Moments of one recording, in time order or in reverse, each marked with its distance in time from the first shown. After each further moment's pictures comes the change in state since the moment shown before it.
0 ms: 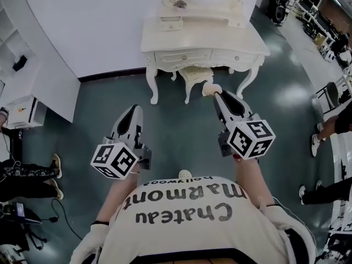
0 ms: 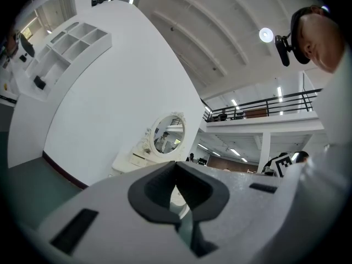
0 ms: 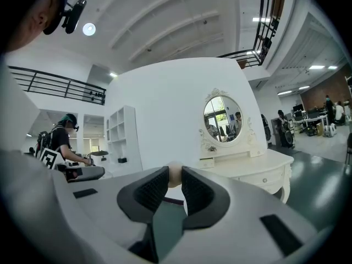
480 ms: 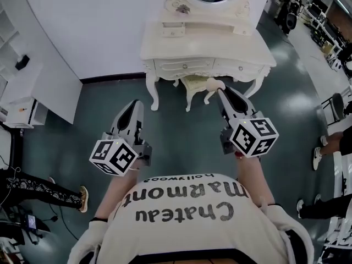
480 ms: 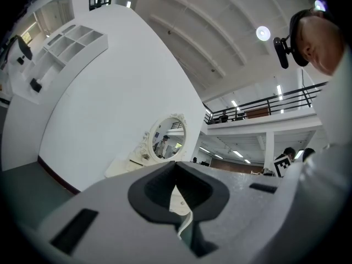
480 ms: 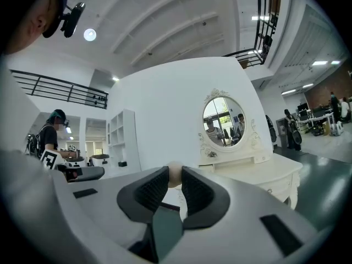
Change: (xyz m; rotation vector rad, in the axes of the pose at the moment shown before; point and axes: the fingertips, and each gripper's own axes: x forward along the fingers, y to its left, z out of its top) left arm 0.084 -0.004 0.012 0.024 -0.044 0.009; right arm 0.053 -0.068 0.033 0.001 -0.034 0.043
